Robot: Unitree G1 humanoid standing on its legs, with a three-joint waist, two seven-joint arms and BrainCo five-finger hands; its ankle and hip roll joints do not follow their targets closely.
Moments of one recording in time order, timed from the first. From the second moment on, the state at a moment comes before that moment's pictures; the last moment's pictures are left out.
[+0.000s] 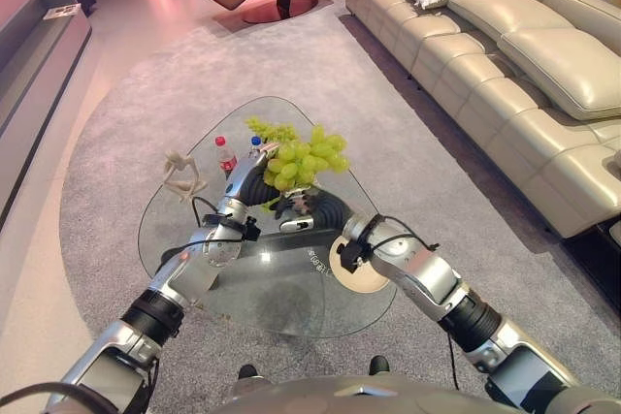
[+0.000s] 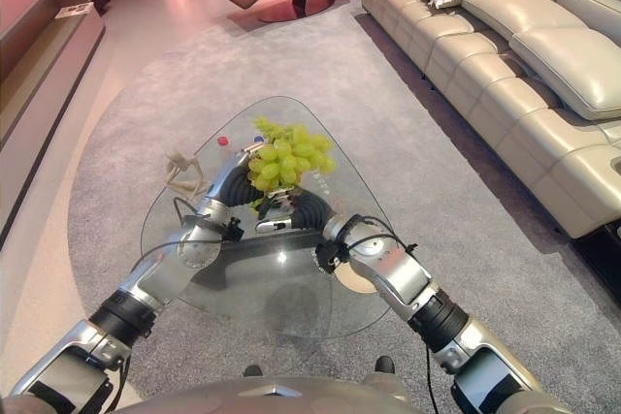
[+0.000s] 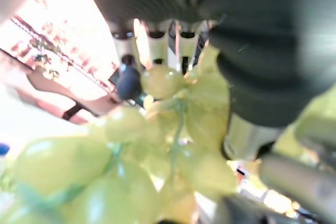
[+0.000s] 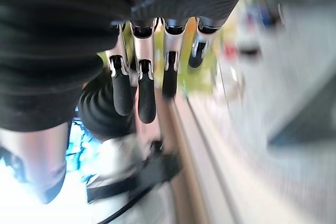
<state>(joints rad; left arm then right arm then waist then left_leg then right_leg) -0.28 0.55 -0.45 0.07 0.34 -0.13 0.35 -0.35 -0.38 0.62 -0.10 0.33 0.20 0.10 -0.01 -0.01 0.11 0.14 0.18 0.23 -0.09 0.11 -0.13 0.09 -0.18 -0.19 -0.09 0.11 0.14</state>
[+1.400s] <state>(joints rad) -0.16 0.51 -0.36 0.11 0.30 -0.21 0.43 -0.33 -0.41 0.52 -0.16 0.67 0.35 0.20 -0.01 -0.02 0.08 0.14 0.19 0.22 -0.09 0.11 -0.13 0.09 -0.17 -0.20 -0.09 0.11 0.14</state>
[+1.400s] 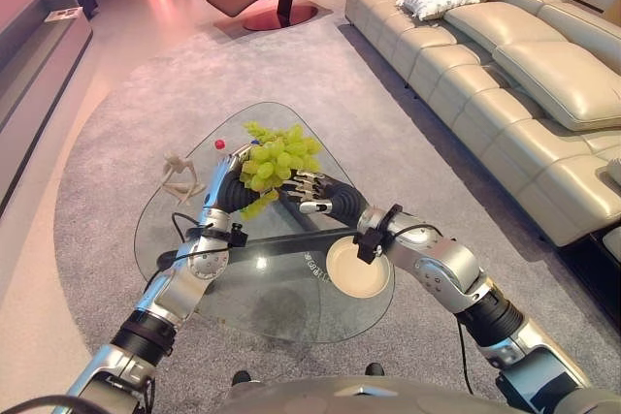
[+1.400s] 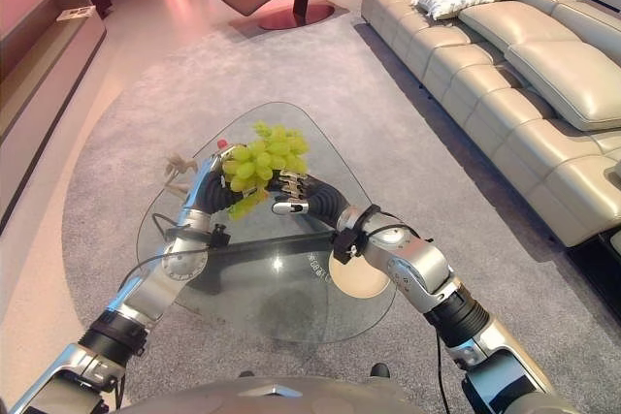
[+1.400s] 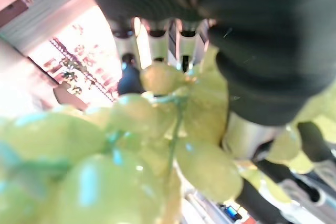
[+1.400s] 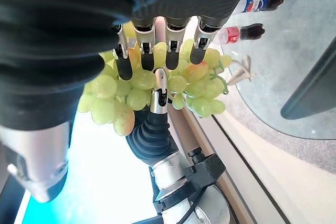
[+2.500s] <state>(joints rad) -0.16 0.53 -0.37 0.12 0.53 -0.30 0.61 -0.31 -0.37 0.52 -0.15 0.73 0.26 0.05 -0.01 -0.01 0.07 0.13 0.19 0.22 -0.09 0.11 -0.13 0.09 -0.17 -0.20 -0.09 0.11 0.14</state>
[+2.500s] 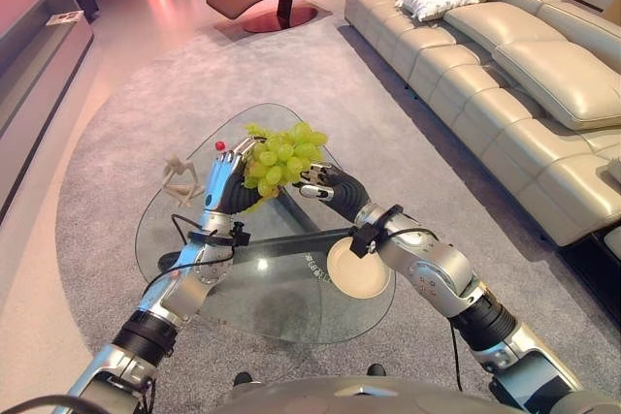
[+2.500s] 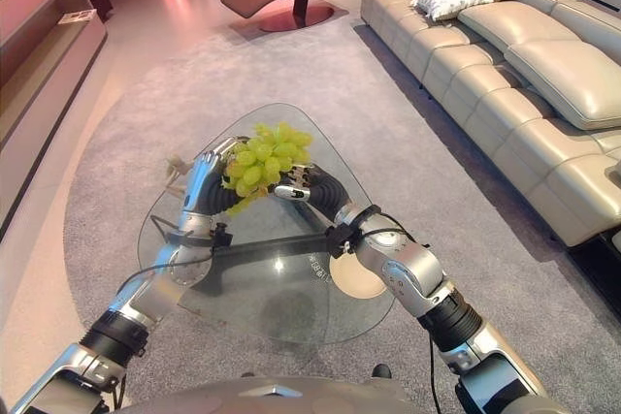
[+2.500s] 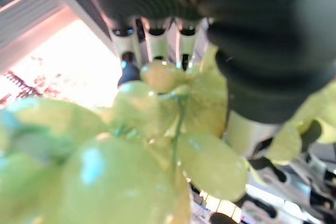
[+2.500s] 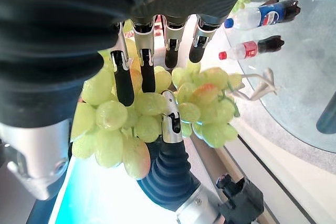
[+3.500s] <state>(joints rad) -0.17 0.43 -0.55 0.52 0.74 -0.09 0.65 -0.36 -0.24 0.57 -0.09 0.85 0.34 0.04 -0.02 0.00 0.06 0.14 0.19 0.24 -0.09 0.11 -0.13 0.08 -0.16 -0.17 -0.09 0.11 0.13</state>
